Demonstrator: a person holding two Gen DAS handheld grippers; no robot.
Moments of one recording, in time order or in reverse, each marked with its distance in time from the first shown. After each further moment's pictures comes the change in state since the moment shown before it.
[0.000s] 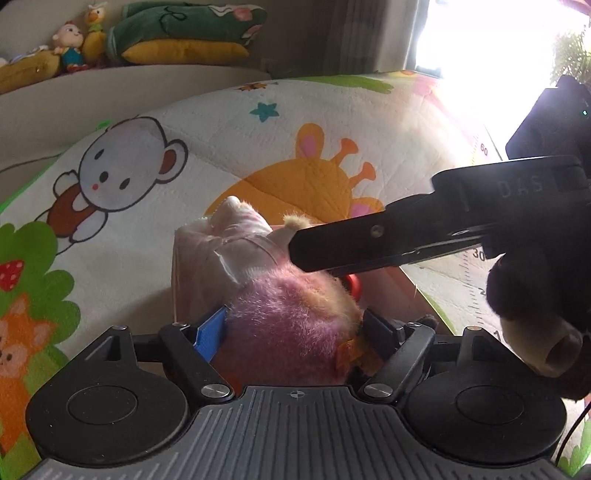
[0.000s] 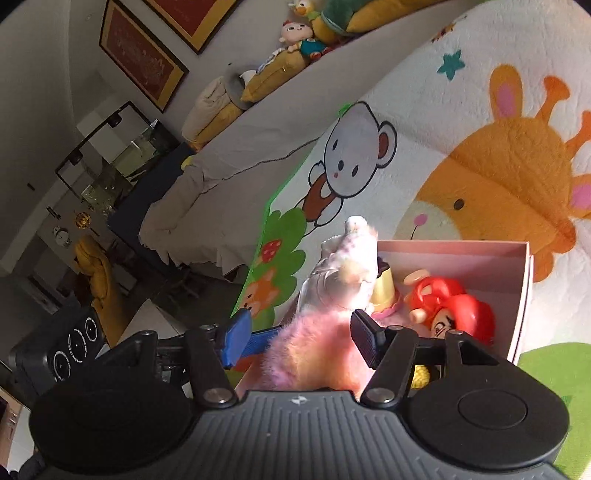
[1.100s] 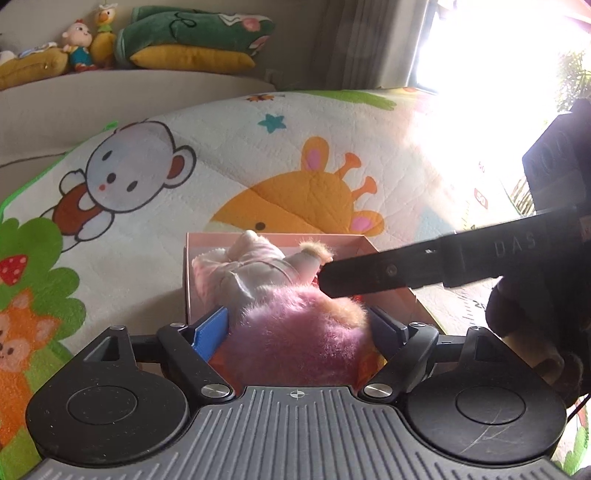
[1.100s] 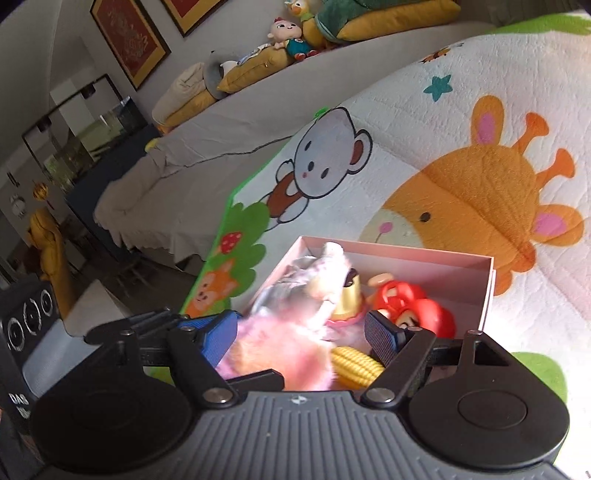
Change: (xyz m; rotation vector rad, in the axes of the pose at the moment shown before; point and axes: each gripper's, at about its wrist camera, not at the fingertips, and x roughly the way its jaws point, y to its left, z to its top) left arm -0.006 0.011 -0.006 -0.015 -0.028 -0.022; right arm -0.012 0.020 -0.009 -0.138 -0.018 -0.178
